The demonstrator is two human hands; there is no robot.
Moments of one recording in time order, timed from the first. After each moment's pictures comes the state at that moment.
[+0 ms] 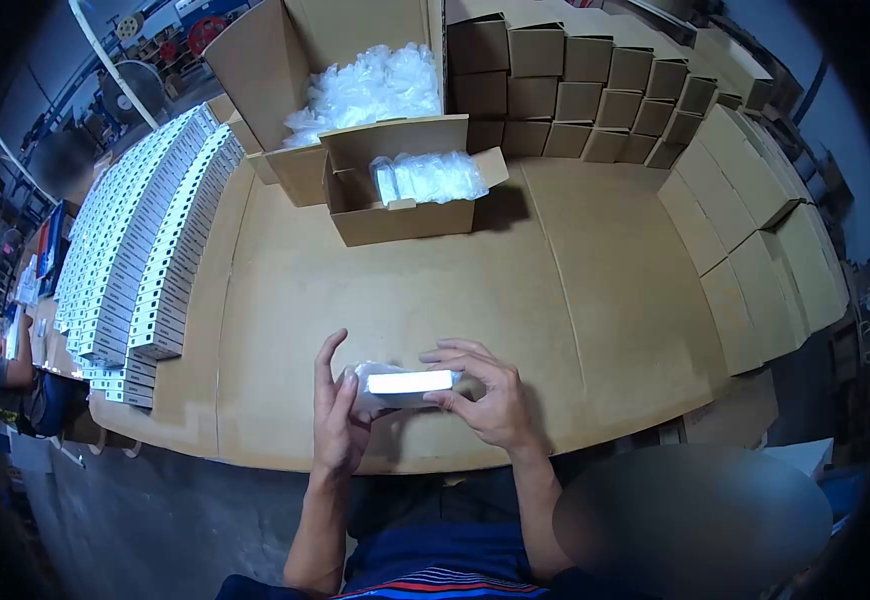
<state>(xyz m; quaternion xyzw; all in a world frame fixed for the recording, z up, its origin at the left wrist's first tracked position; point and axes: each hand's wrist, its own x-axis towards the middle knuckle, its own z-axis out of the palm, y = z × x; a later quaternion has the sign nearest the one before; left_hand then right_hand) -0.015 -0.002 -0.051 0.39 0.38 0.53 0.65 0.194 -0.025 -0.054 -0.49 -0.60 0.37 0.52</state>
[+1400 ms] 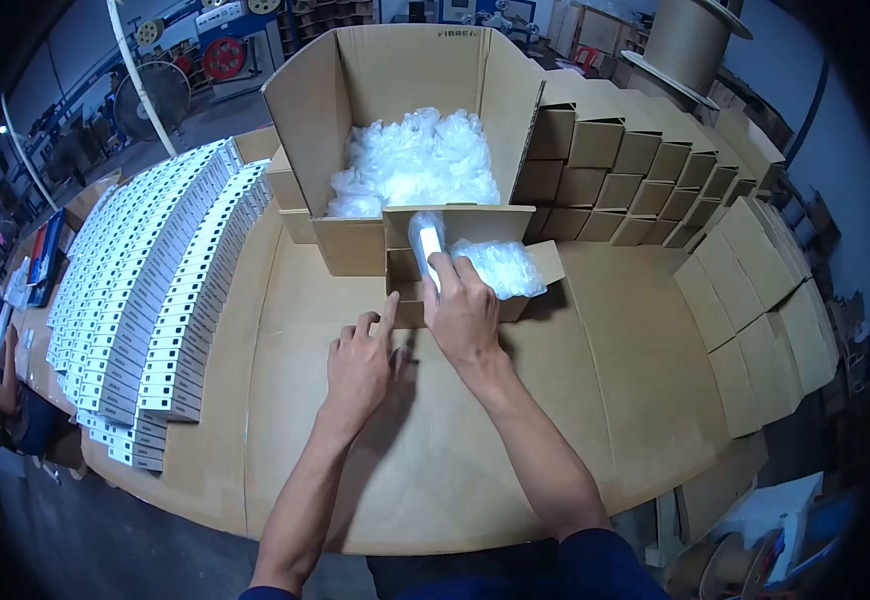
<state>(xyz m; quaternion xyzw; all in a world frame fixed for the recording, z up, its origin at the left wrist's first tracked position) -0.039 0.196 -0.060 0.84 0.51 0.19 -0.02 0.132 0.209 -0.007 -0.58 -0.67 -0.12 0.44</state>
